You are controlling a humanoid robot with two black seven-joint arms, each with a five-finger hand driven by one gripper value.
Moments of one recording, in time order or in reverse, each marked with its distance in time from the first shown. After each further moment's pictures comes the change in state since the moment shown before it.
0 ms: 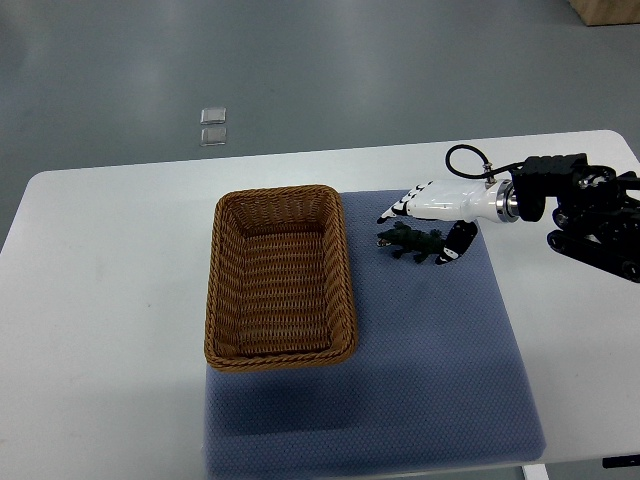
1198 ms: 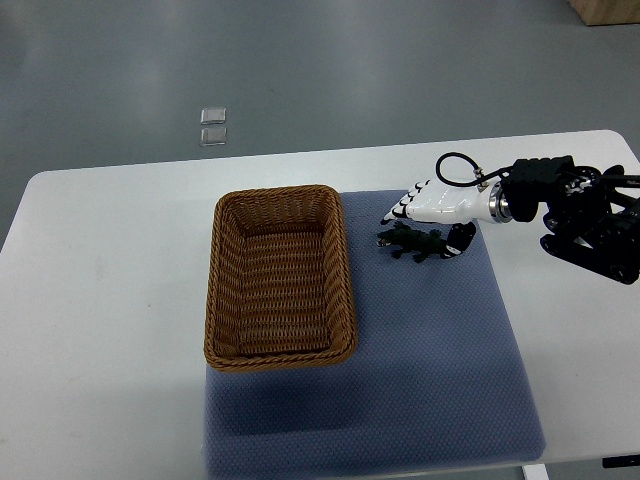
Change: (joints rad) left arm 0.000 0.000 0.000 0.000 0.000 0.000 0.000; right arm 0.011 0.051 -0.047 -0.073 -0.119 -0.053 -0.020
